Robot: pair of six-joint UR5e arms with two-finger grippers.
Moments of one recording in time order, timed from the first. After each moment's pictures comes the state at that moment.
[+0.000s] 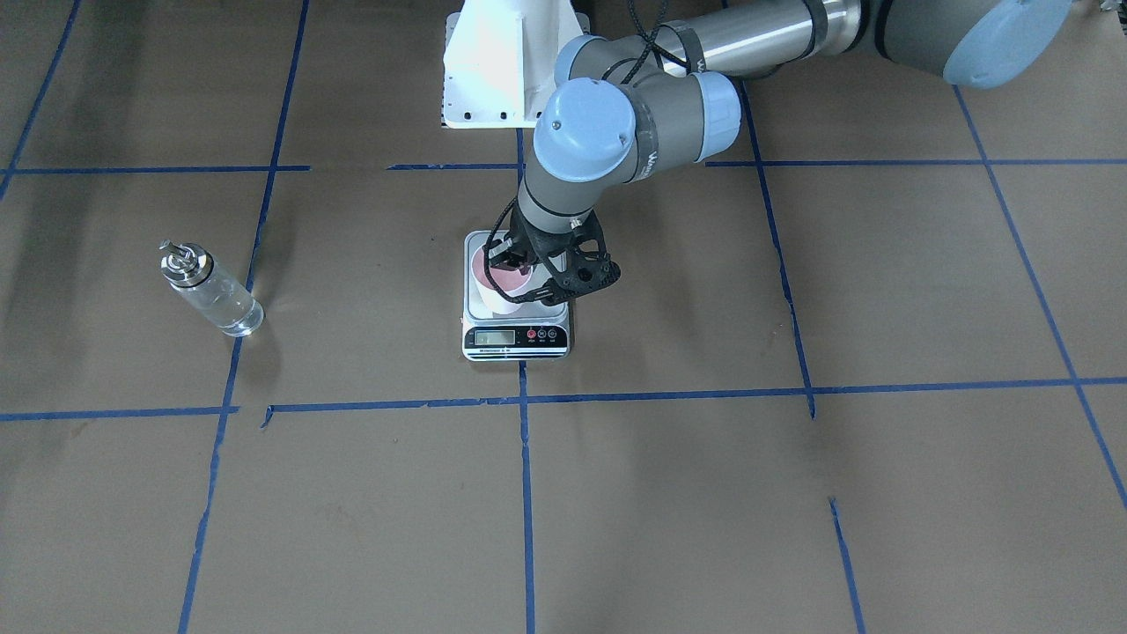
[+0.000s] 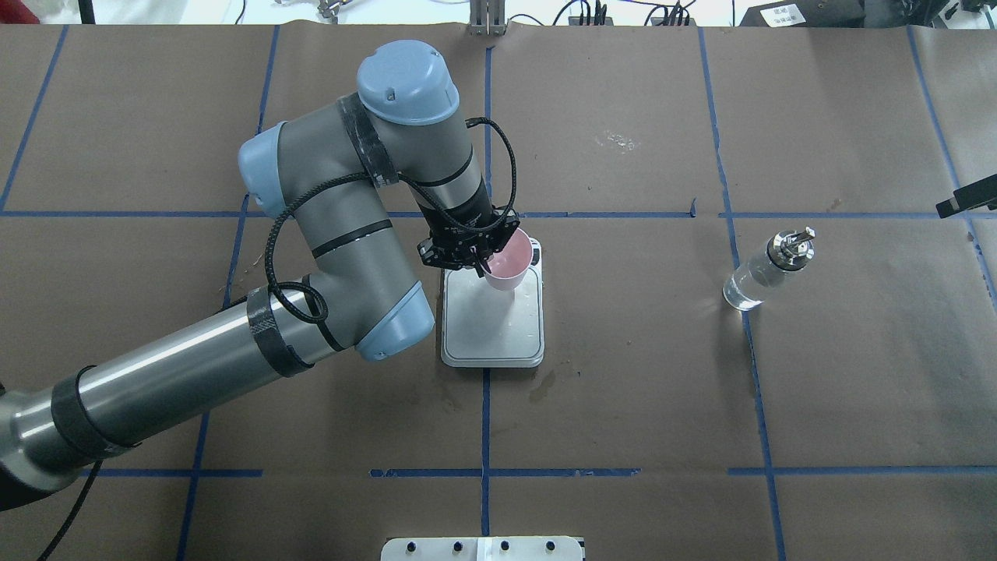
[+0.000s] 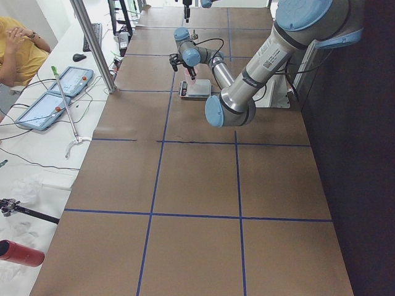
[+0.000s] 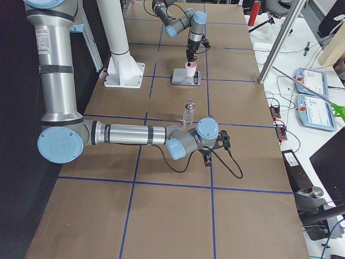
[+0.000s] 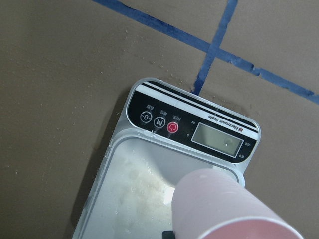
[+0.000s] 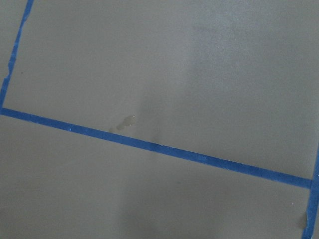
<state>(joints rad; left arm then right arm) -0.62 -2.48 -1.43 -1.63 -2.19 -1.56 1.33 -1.52 1.47 -1.05 2.43 0.30</state>
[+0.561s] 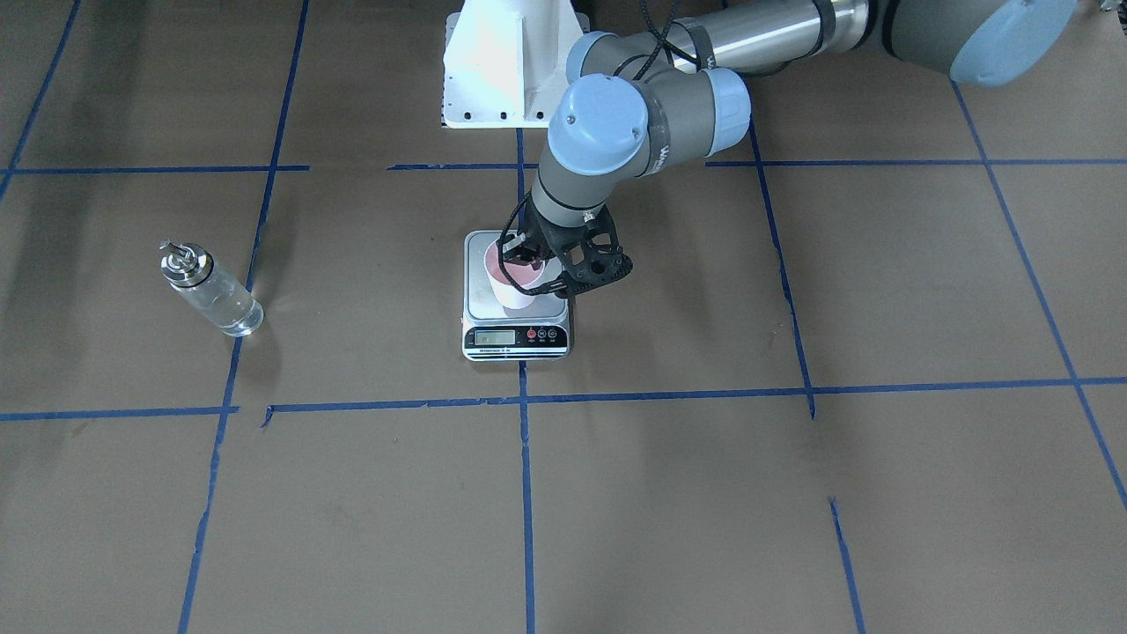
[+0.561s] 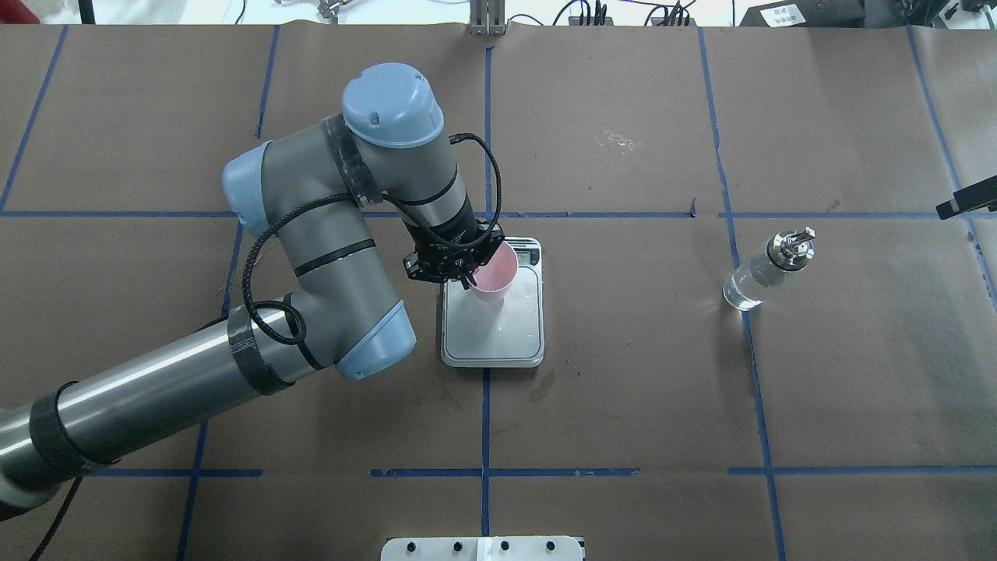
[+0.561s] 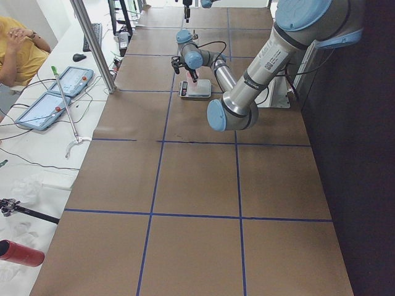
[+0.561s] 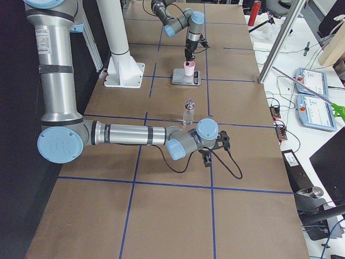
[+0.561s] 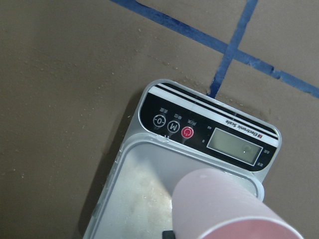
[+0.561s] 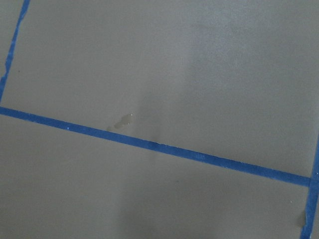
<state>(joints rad) -0.61 -2.41 -1.51 -1.62 -2.18 -1.56 1.33 -1.52 1.47 -1.05 2.43 0.30</state>
